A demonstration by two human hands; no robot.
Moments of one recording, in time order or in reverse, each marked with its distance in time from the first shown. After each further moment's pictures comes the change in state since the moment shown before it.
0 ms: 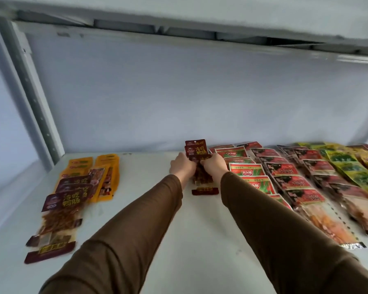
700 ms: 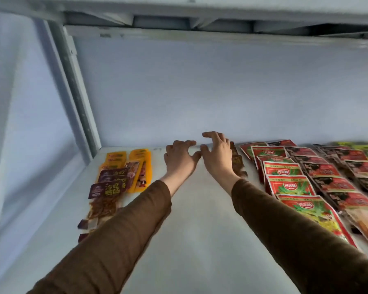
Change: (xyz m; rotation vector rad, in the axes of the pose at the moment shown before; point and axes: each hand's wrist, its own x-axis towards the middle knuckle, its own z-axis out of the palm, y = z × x) left_hand -0.033 -0.027 -0.099 0.302 0.258 0.186; right_hand -0.072 -0.055 0.052 -0.081 0.188 -0.642
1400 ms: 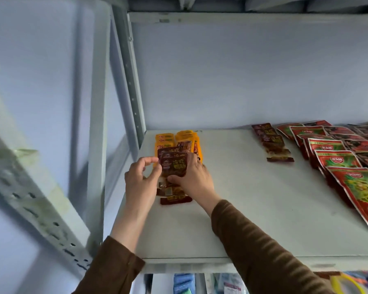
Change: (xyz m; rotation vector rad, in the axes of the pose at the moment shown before) left_hand -0.149 -0.171 -0.183 -0.405 0.235 -0.177; right_hand -0.151 -0.151 0.118 -0.099 -0.444 0.141
